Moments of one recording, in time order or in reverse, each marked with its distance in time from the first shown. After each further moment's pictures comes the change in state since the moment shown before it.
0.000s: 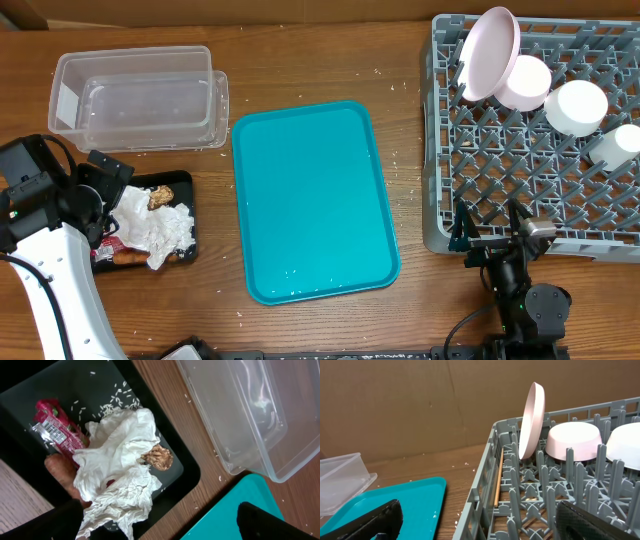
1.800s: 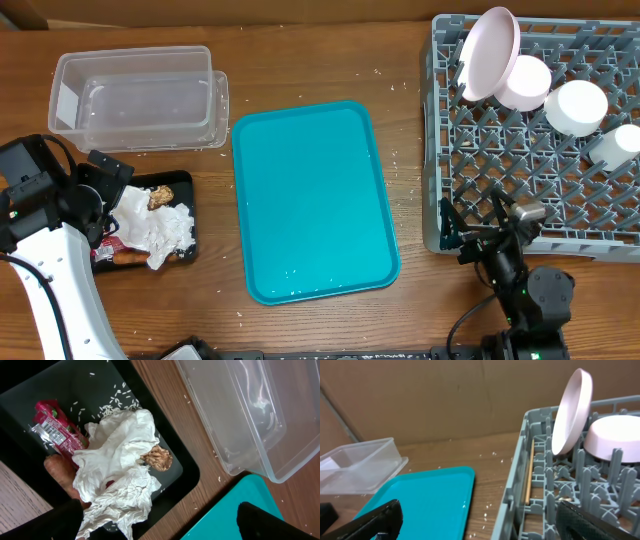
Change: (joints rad) left arm 0.000 0.000 0.000 0.003 0.000 0.000; right arm 0.045 0.225 0.104 0.069 -0.109 0.002
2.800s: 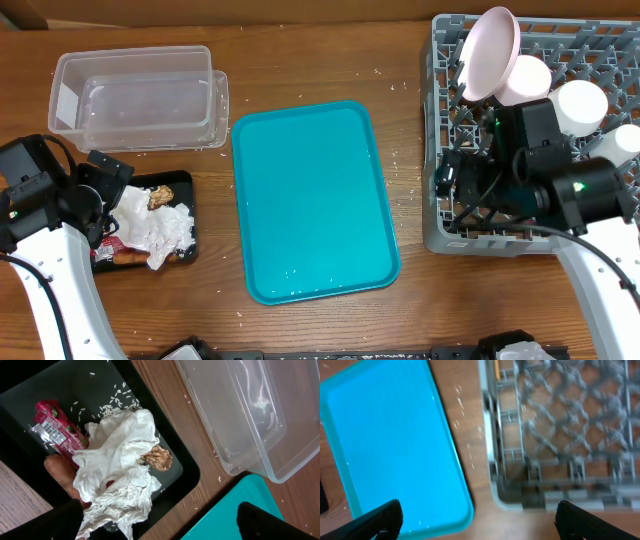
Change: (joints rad) left arm 0.000 0.000 0.000 -0.001 0.000 0.000; right arm 0.167 1.008 1.230 -1.290 0.188 0.181
